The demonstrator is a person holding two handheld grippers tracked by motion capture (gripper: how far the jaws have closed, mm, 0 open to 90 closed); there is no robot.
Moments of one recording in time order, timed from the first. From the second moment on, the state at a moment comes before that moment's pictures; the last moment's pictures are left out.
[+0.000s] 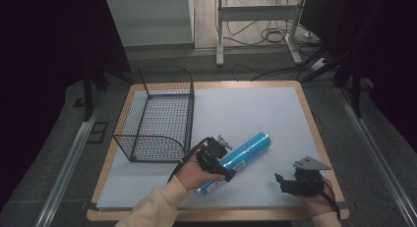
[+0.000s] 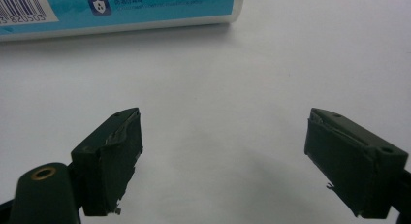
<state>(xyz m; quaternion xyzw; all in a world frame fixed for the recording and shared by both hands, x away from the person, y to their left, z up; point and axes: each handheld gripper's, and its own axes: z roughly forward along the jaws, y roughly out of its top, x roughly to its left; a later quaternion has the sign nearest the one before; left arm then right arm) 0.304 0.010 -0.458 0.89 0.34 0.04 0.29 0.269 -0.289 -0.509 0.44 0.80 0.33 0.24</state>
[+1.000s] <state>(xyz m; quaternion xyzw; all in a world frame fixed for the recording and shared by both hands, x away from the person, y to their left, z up) 0.346 -0.031 -0.477 0.91 0.35 0.02 0.23 0.269 -0.289 -0.509 0.44 0.80 0.34 0.23</state>
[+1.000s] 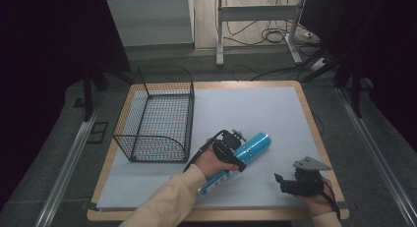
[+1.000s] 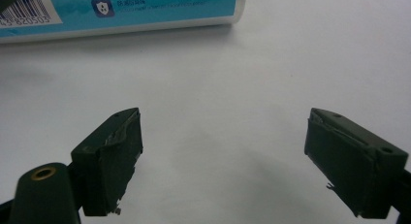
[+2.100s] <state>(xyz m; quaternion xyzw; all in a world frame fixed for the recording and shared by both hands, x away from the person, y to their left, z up) 0.364 -0.049 -0.499 0.92 0.36 -0.01 0.16 0.270 -0.291 -0.508 0.44 0.80 0.33 0.24</state>
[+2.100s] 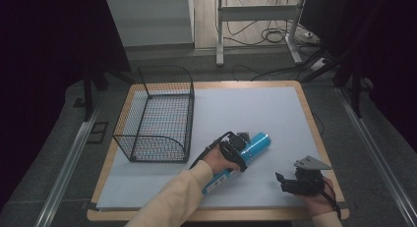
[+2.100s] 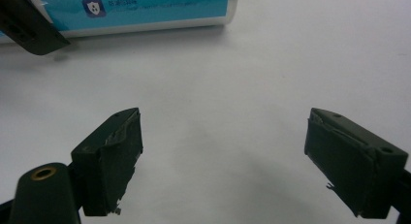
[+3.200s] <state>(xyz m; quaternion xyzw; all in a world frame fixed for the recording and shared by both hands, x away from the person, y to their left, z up) 0.363 -0.021 -0.449 0.92 0.36 0.00 0.17 0.269 -0.292 -0.508 0.44 0.80 0.33 0.25</state>
